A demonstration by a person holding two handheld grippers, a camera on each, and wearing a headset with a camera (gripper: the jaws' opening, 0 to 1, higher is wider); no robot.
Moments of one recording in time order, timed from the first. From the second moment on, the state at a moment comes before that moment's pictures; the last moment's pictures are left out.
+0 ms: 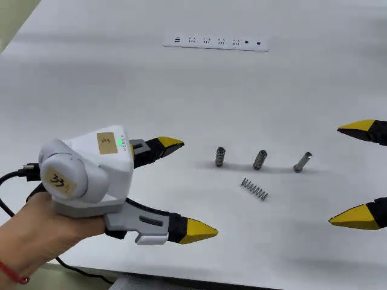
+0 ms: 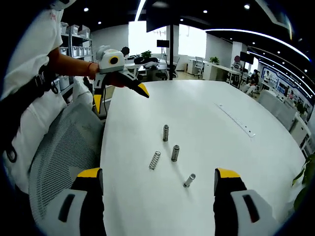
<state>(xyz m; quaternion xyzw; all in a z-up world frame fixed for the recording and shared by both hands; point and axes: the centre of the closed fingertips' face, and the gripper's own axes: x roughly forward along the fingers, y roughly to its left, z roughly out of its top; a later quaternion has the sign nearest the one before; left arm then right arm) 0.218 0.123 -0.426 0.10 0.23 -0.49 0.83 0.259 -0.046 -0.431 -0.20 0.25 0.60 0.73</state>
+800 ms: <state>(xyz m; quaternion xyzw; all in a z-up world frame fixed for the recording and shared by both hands) 0.224 0.076 -0.462 0.19 0.29 -0.56 0.75 0.250 -0.105 -0.466 -0.14 0.24 0.55 0.79</state>
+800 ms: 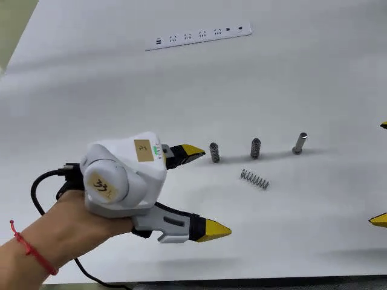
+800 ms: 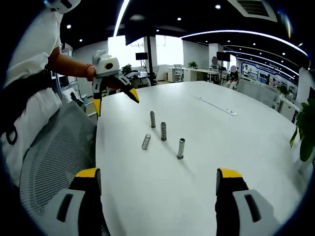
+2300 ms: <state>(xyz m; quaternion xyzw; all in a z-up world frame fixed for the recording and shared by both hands) 0.260 0.049 -0.555 0.32 0.40 -0.48 0.71 0.241 -0.148 -0.479 -0.09 0.24 0.50 0.83</state>
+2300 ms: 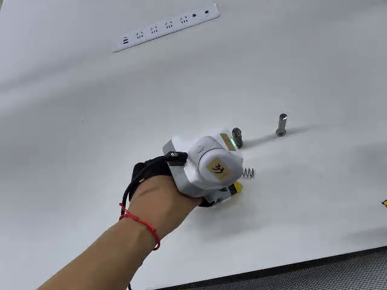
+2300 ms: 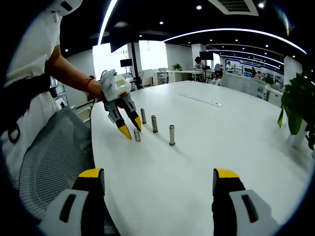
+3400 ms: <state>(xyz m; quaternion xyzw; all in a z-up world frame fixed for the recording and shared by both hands) 0.248 0.048 -0.557 0.34 0.41 -0.50 0.68 0.240 -0.151 -0.478 -0.10 0.24 0.49 0.83</state>
